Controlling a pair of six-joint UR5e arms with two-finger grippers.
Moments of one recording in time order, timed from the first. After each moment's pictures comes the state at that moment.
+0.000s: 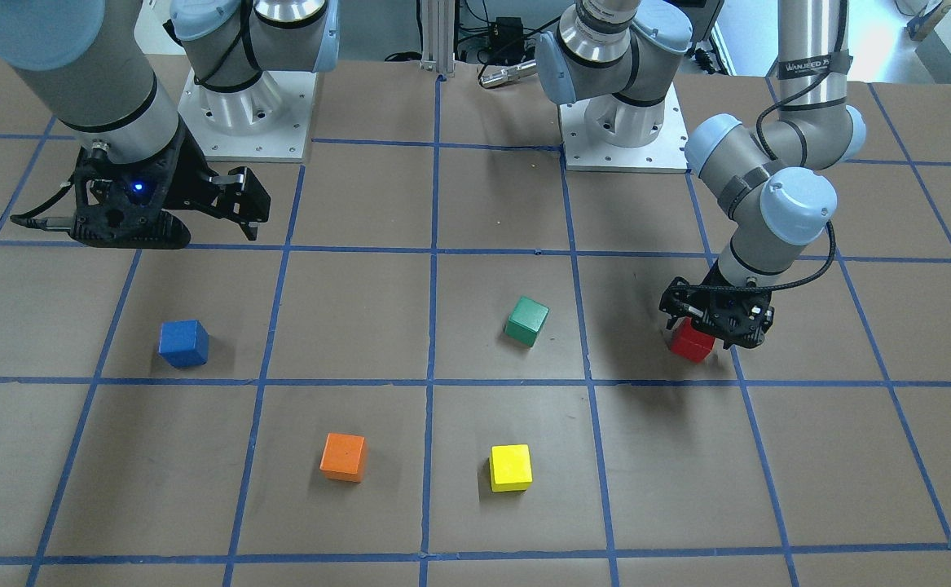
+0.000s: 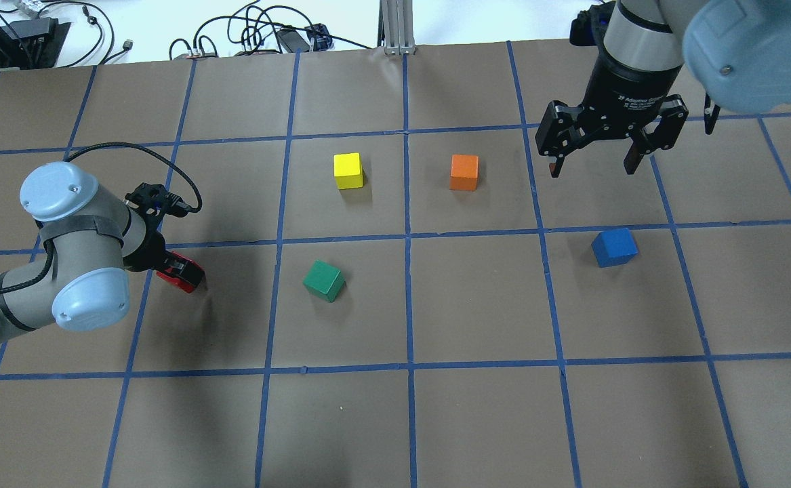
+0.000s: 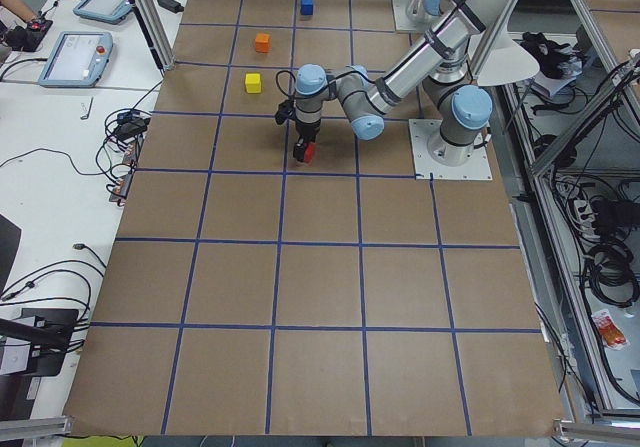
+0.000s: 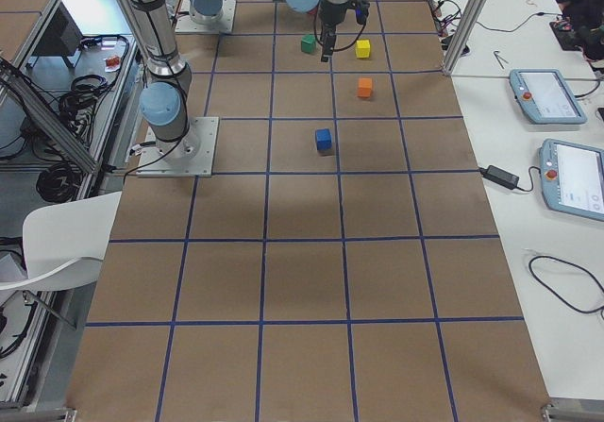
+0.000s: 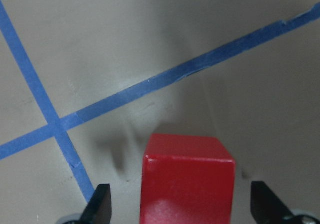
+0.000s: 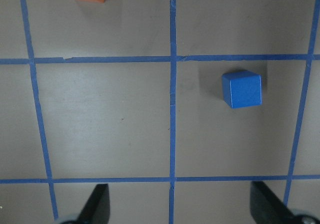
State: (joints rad) left arm -1.22 -1.80 -2.20 -0.67 1.57 0.75; right arm 1.58 -1.49 1.55 -1.52 -1.58 0.01
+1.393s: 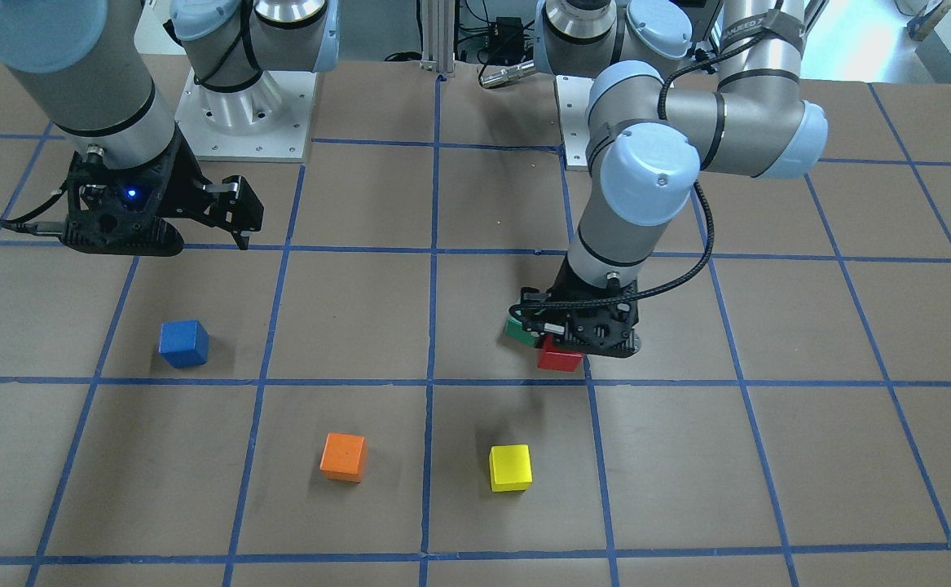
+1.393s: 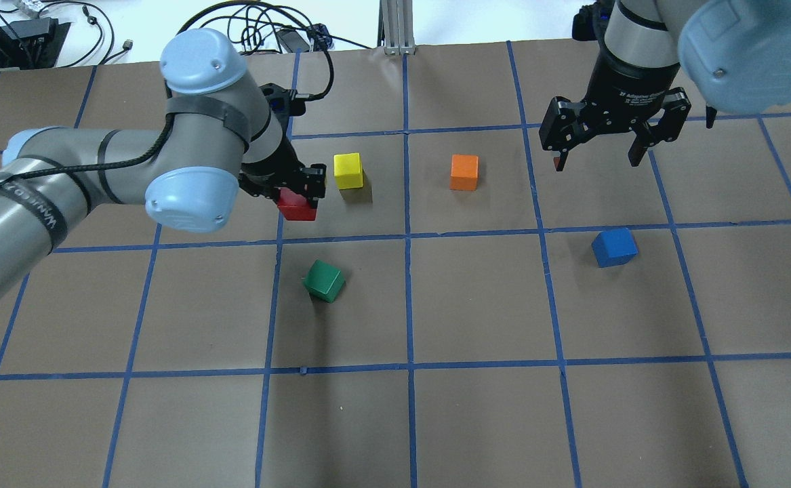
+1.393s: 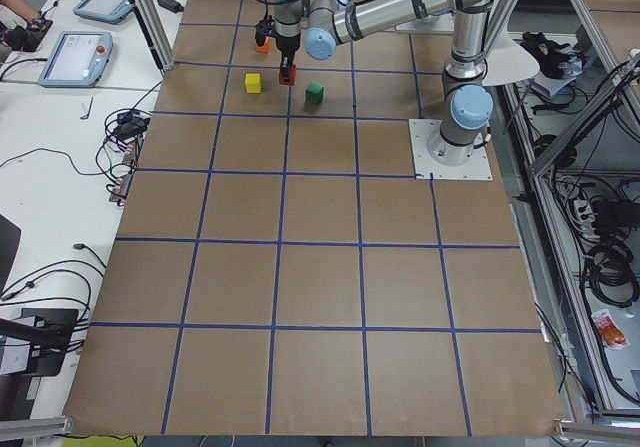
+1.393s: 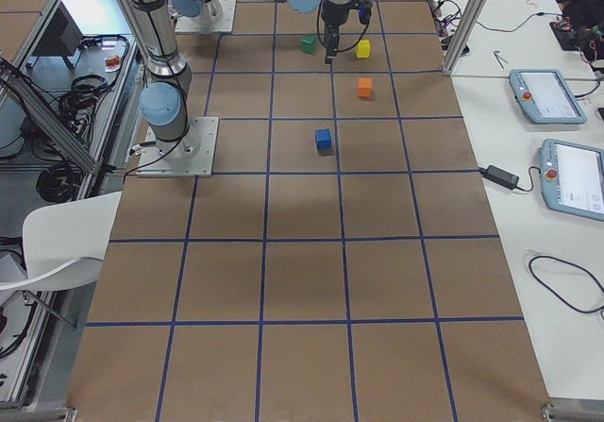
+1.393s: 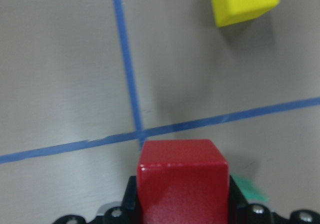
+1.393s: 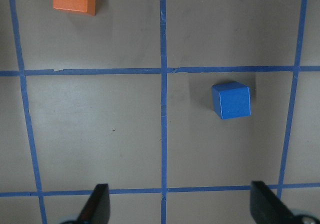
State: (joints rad) left arm -1.71 -1.85 -1.75 -1.04 1.52 -0.07; right arm 1.58 -1.48 1.55 -1.56 -1.60 0.01
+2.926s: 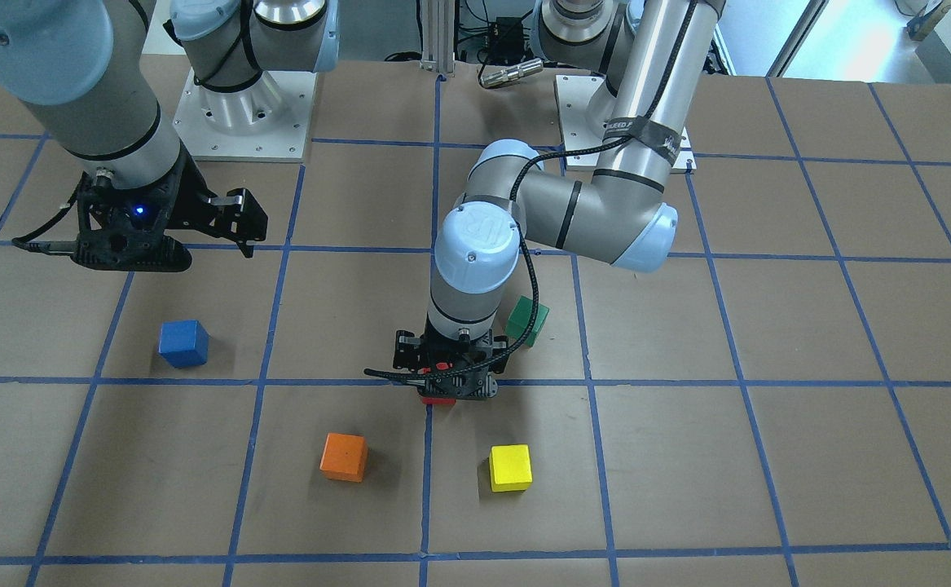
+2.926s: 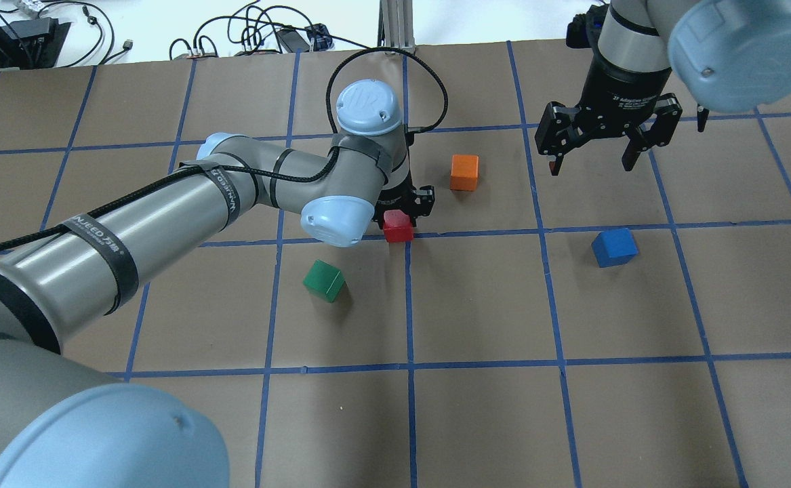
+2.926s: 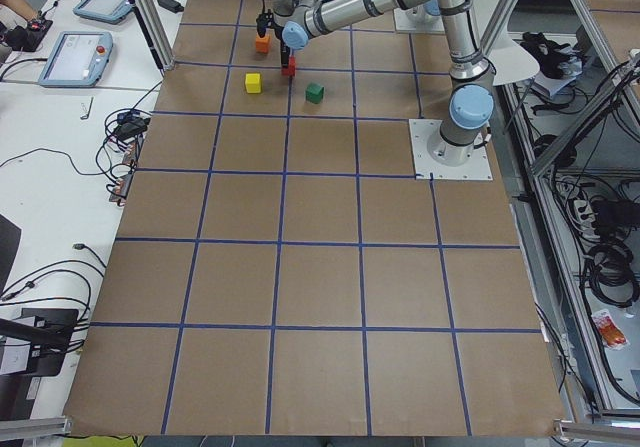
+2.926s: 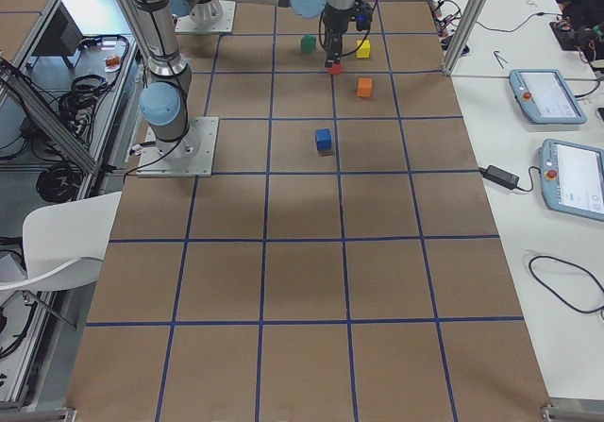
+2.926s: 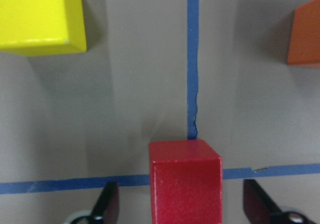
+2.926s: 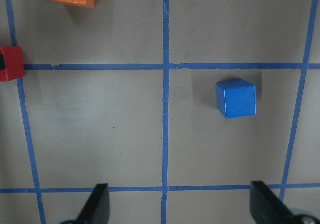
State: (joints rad) left arm -1.88 -2.06 -1.65 -0.92 1.48 -0.29; right arm 1.58 -1.46 1.56 -1.55 -1.60 0.00
